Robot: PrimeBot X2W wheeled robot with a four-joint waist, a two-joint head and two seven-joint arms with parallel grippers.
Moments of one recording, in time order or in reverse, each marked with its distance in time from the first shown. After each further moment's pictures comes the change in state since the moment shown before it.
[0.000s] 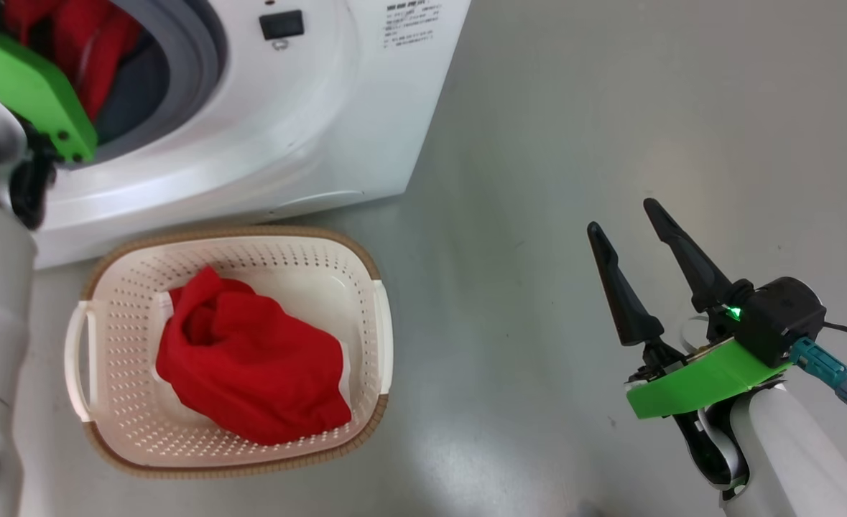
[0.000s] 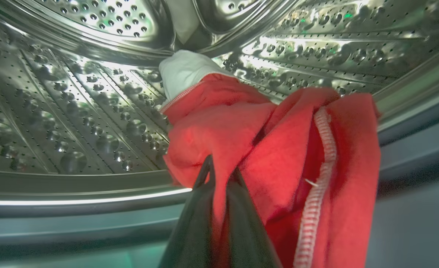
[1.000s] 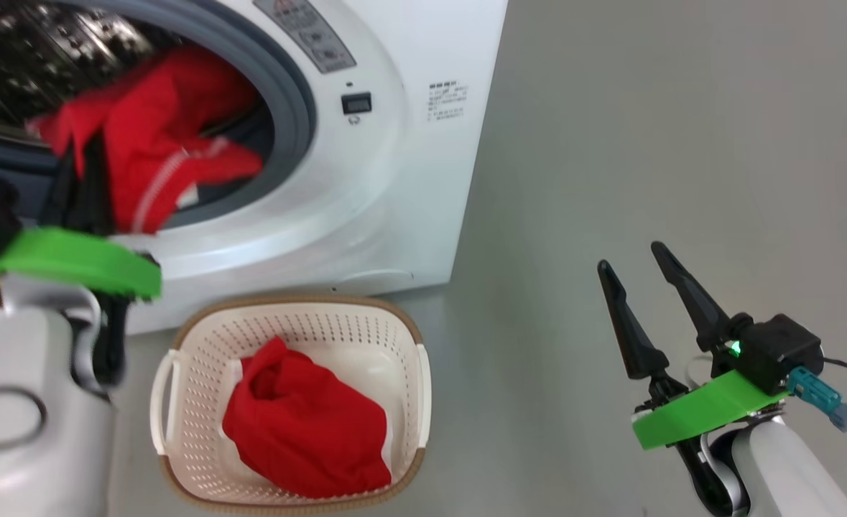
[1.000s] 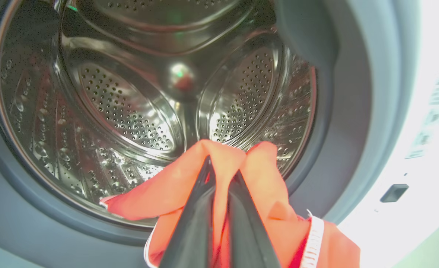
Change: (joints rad) left arm 0.583 -0.048 0.205 -0.645 -0.005 0.032 -0.263; right arm 0.075 0.018 -0.033 0.040 0.002 0.000 0.000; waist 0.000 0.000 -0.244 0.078
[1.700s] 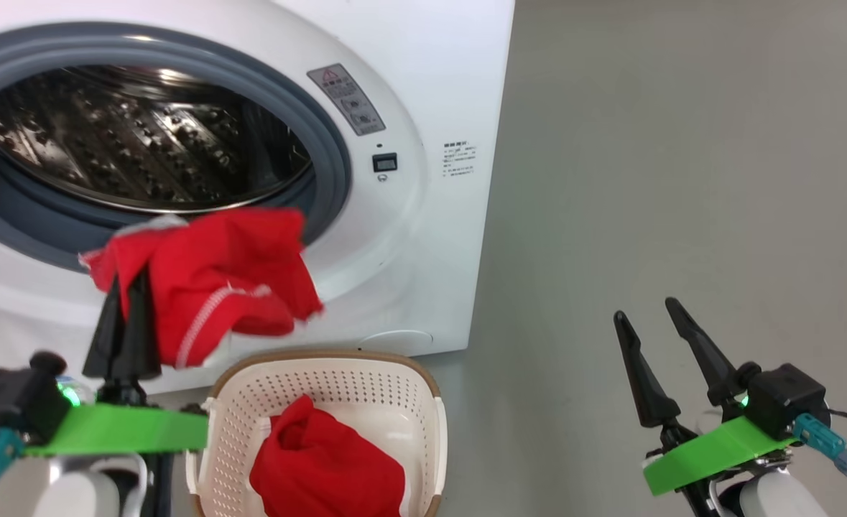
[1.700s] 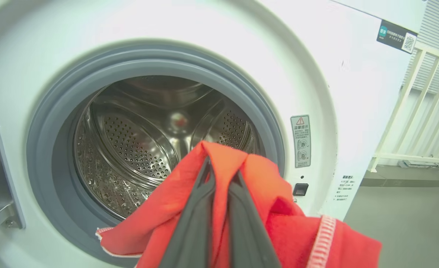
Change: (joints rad) left arm 0.468 -0.085 0.072 -0.488 0.090 0.044 0.000; right arm 0.119 0.022 -0.045 0.006 0.008 0.000 0.000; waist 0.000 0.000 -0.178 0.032
